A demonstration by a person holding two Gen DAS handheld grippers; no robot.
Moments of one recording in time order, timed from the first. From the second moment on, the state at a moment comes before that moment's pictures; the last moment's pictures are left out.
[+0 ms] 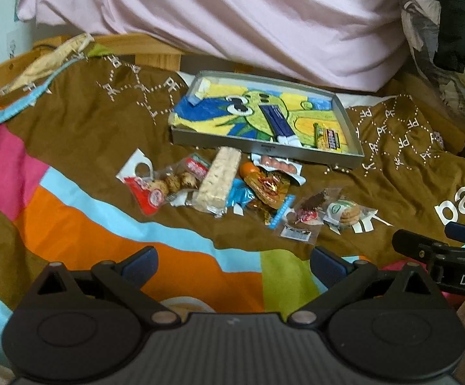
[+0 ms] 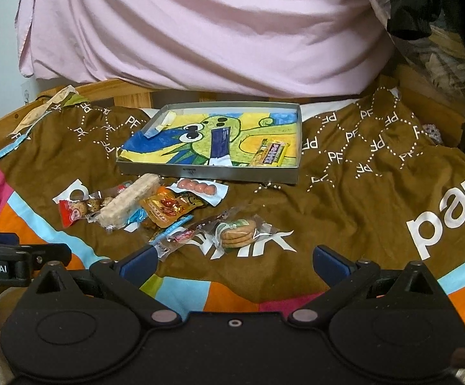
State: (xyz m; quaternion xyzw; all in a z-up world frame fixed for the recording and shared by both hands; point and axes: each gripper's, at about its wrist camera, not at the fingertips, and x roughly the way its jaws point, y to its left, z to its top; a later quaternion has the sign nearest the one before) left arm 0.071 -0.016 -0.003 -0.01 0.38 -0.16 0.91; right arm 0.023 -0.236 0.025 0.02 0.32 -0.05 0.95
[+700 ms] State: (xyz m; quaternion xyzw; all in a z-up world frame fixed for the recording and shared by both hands) left arm 0.135 -0.072 -0.038 0.05 0.39 -0.29 0.87; right arm 0.121 -0.291 0.022 0.04 0.41 0.00 0.91
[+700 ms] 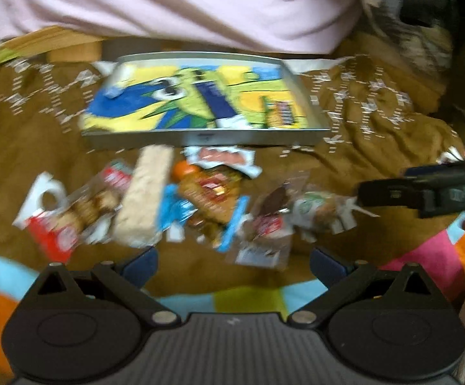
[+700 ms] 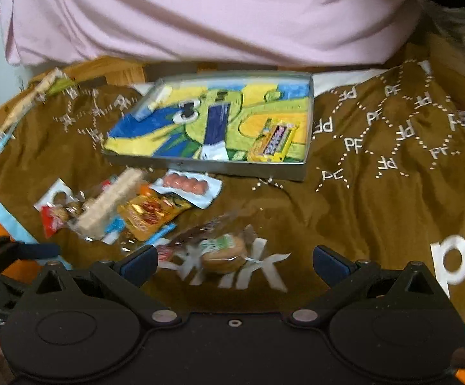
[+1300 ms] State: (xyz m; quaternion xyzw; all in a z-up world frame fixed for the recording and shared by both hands) left arm 0.158 -0.105 -0.067 0.11 0.38 -0.41 0.82; right arm 0.182 -0.288 -0.031 -0.03 0.48 0.16 0.86
